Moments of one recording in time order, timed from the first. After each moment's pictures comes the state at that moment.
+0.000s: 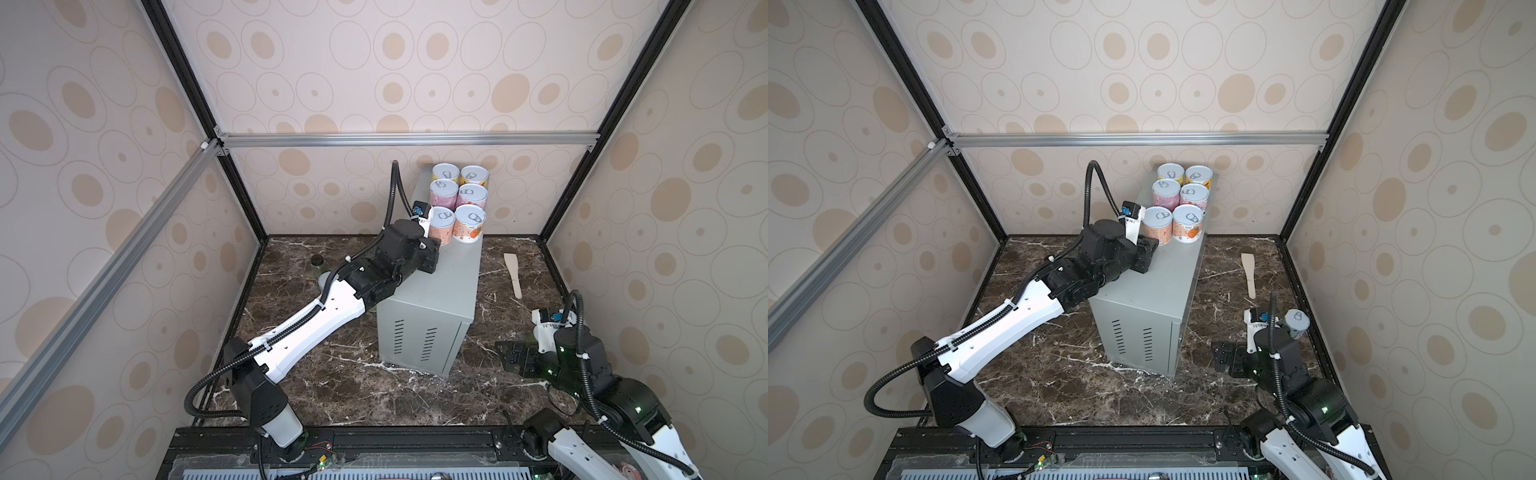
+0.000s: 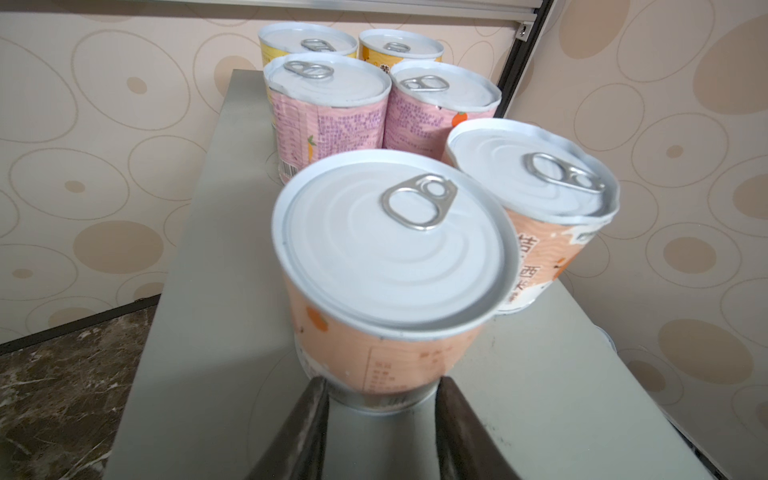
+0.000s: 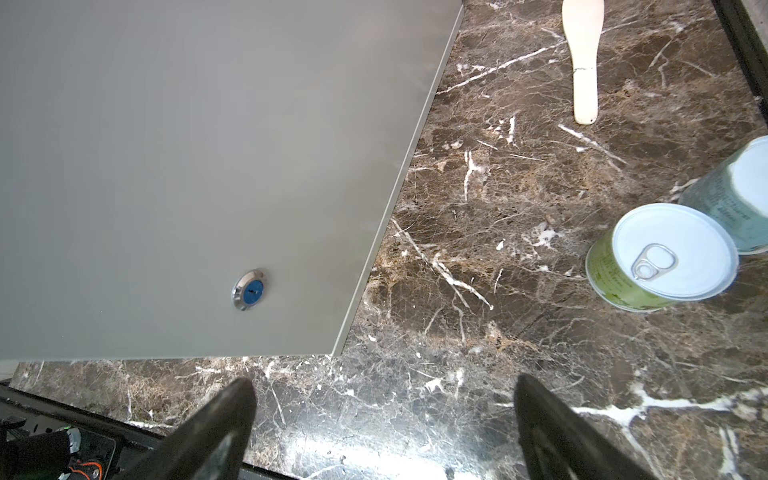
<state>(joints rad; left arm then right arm) -0.82 1.63 1.71 -0.40 -0.25 -0.24 0.47 0.50 0.86 -1.06 0.08 0.48</state>
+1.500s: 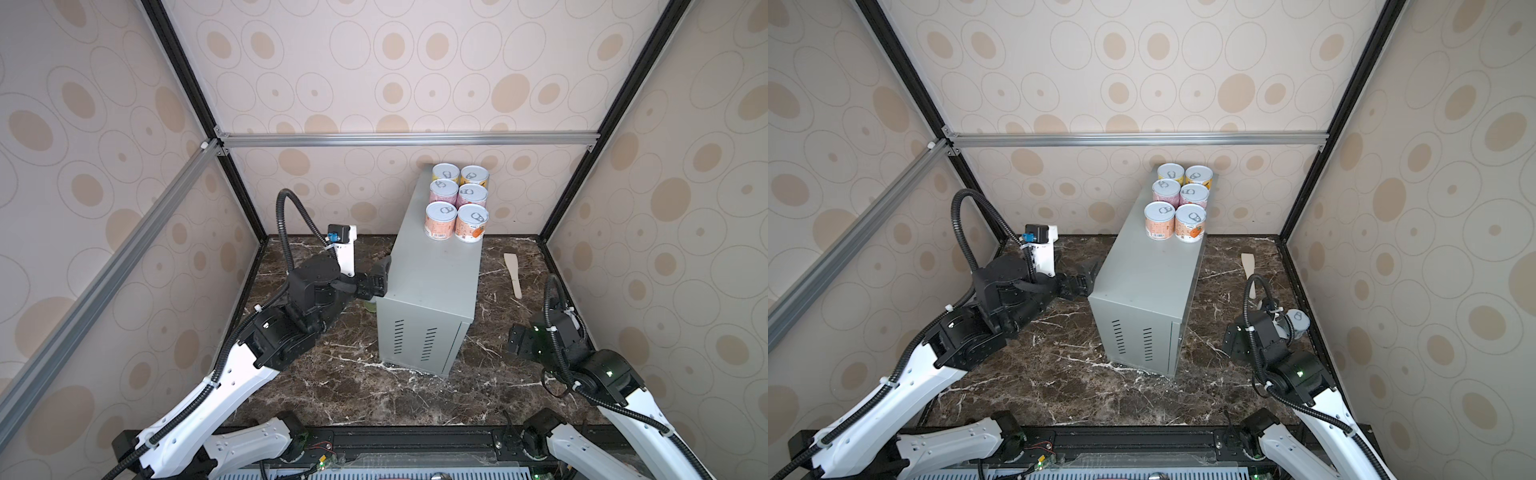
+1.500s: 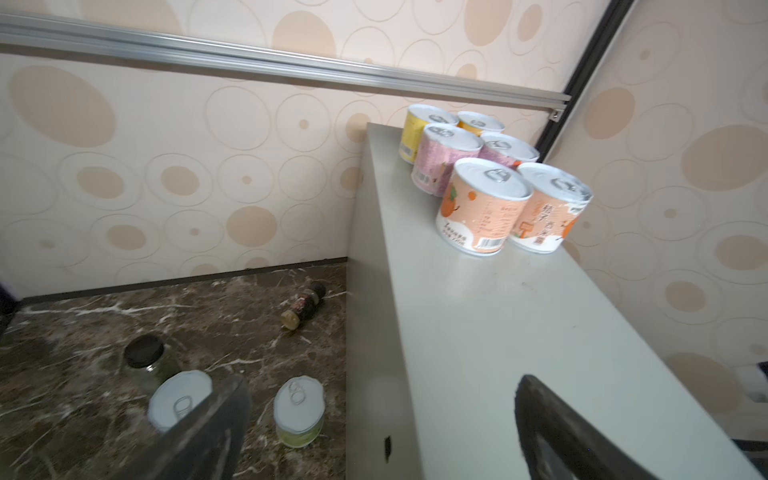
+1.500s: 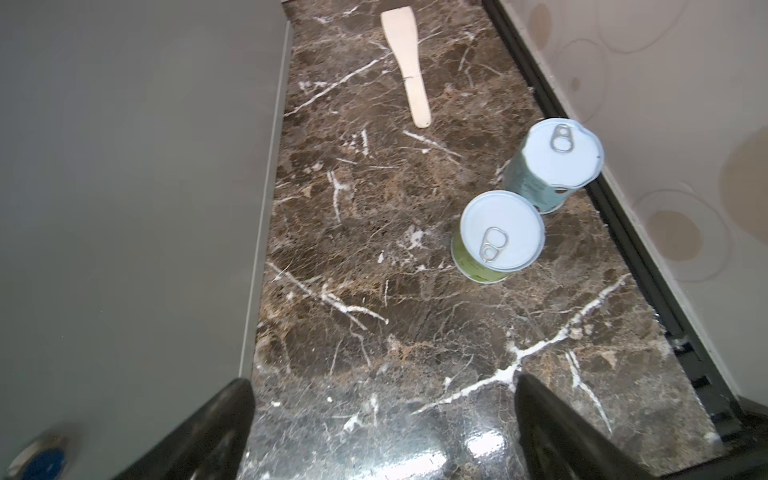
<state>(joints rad) -0.77 1.00 1.27 -0.50 -0.40 -0.30 0.47 0.71 0.89 -1.11 0.48 0.67</state>
